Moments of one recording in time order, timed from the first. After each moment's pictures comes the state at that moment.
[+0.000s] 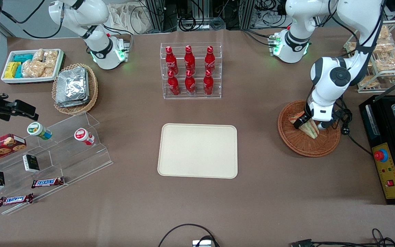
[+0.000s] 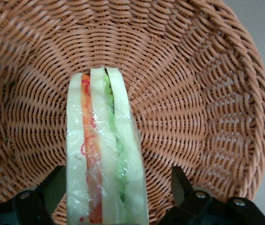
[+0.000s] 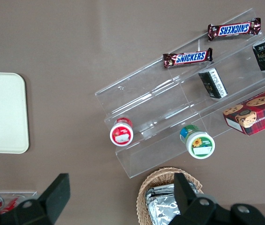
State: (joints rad) arm 0.10 0.10 -0.16 -2.61 0.10 2.80 -0.78
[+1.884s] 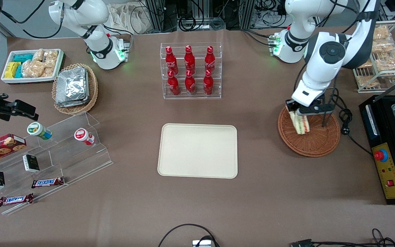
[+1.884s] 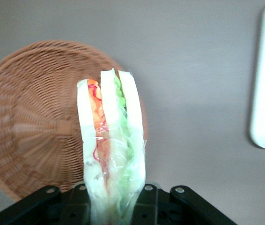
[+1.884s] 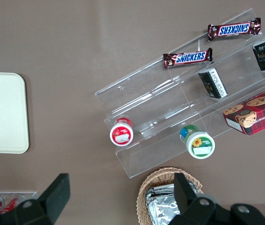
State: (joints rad) arm -0.09 -0.18 -0.22 -2.46 0.02 2.37 -0.30
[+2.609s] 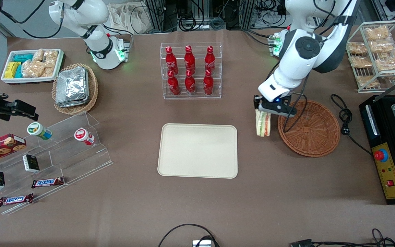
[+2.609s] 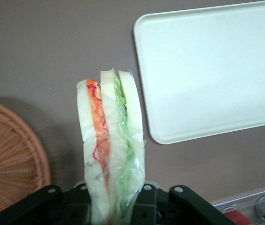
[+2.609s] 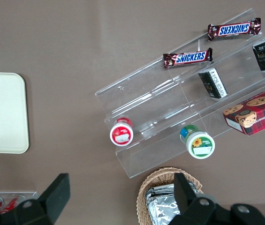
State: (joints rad) arm -0.27 -0.02 -0.24 -2.25 -0.12 2.38 -0.22
